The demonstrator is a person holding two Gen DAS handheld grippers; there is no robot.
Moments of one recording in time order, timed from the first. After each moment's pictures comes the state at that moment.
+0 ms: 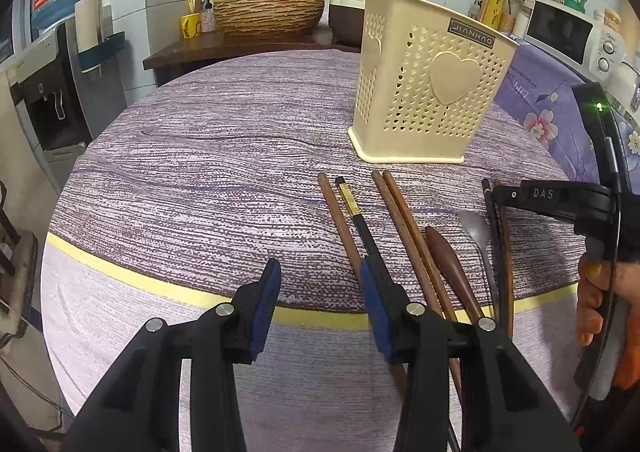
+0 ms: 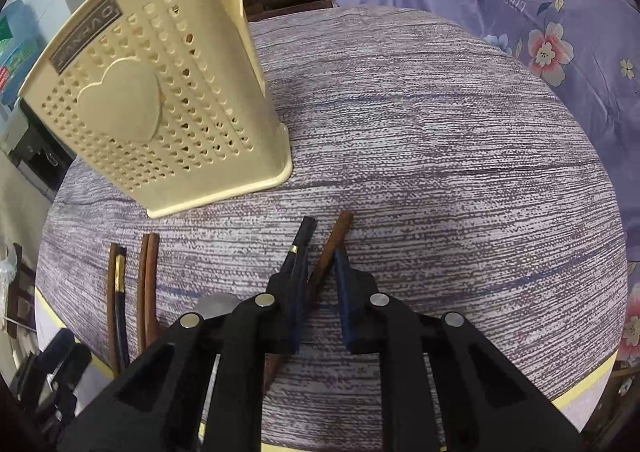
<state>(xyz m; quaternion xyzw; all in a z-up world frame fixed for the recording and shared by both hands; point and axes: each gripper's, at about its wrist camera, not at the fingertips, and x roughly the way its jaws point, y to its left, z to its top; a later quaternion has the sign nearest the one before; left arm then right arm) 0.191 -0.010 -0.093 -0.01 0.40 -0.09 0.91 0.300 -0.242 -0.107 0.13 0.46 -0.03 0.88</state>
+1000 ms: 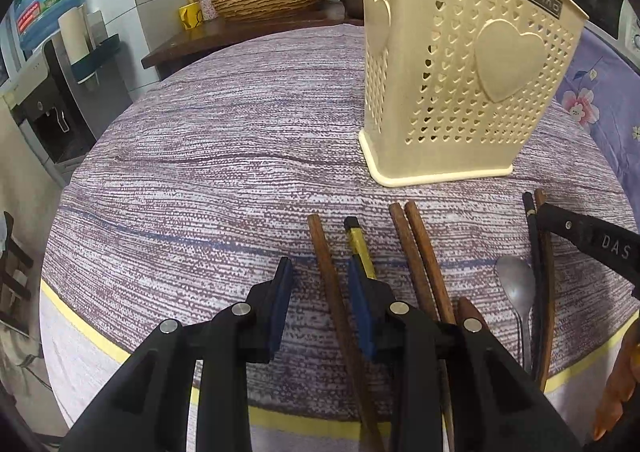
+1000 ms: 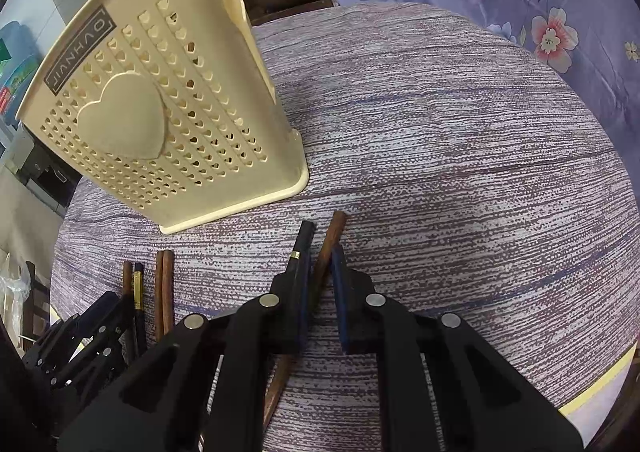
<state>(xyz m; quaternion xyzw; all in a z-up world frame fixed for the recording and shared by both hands) 0.255 -0.052 -0.106 0.04 0.44 -0.04 0.89 0.309 -0.238 -0.111 0.16 0.46 -0.03 0.88</state>
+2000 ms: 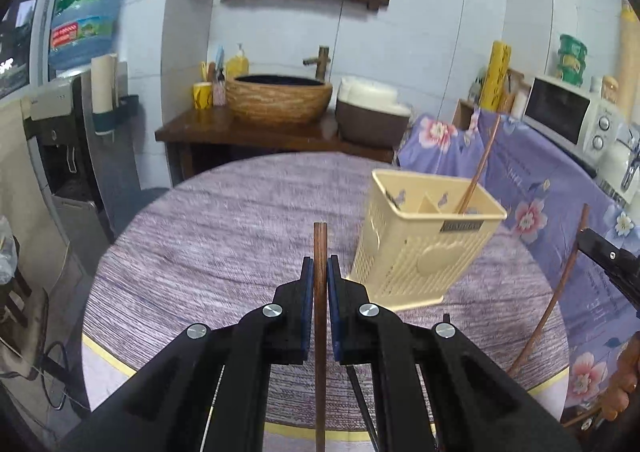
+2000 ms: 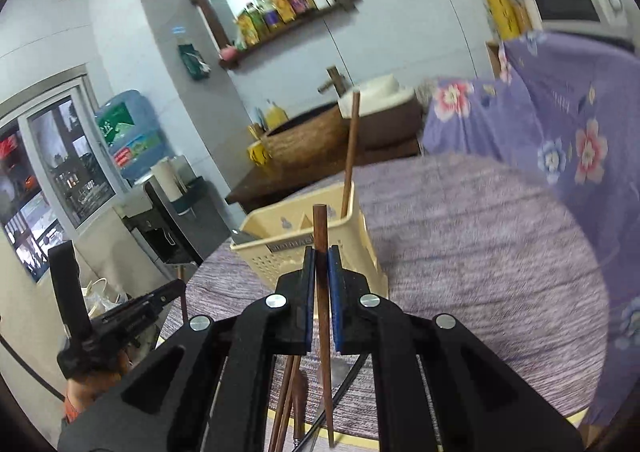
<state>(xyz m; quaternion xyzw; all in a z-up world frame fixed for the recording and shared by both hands) 0.219 -0.002 0.017 -0.04 0.28 -0.08 0.95 0.217 -0.274 0.045 0.18 0.22 0.13 0.95</state>
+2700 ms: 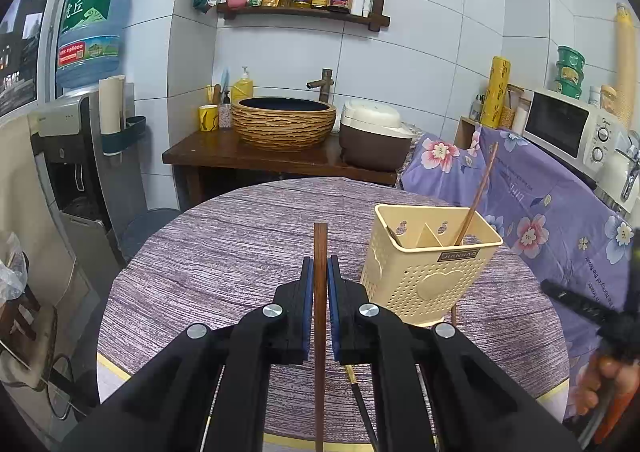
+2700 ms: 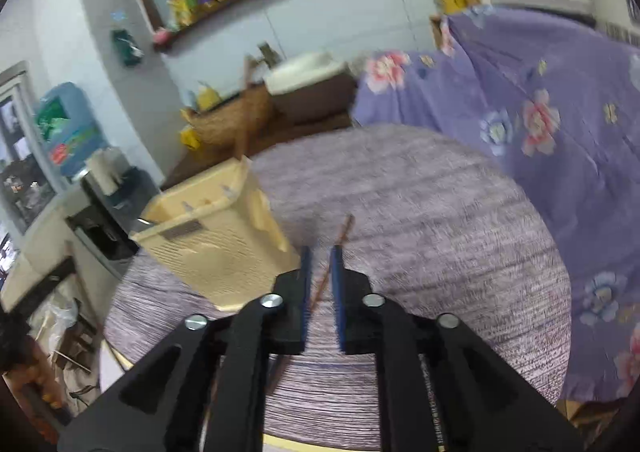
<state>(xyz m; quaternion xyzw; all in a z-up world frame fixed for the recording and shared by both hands) 0.214 0.000 0.035 -0.04 0.26 -0.07 0.96 0.266 -0.310 -0.022 0.18 0.34 0.01 0.92</state>
